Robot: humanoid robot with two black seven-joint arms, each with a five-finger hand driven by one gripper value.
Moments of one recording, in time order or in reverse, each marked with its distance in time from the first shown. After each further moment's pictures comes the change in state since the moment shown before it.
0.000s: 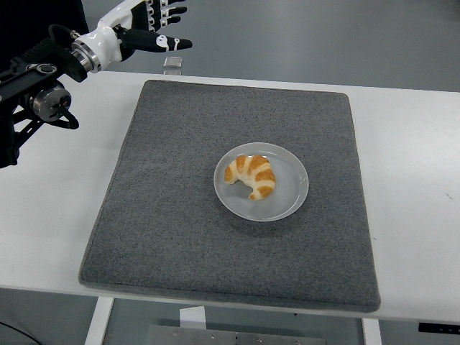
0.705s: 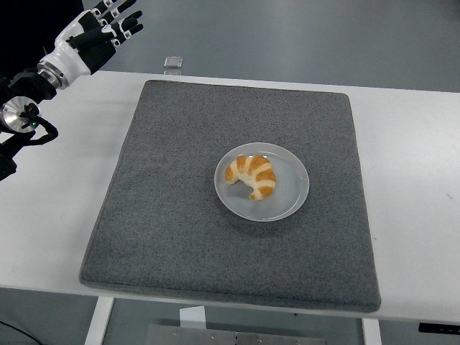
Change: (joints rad) left arm 0.064 -0.010 -0.019 0.195 -0.474 -0.256 0.153; right arm -0.001 0.000 -0.004 0.003 0.000 0.003 0.000
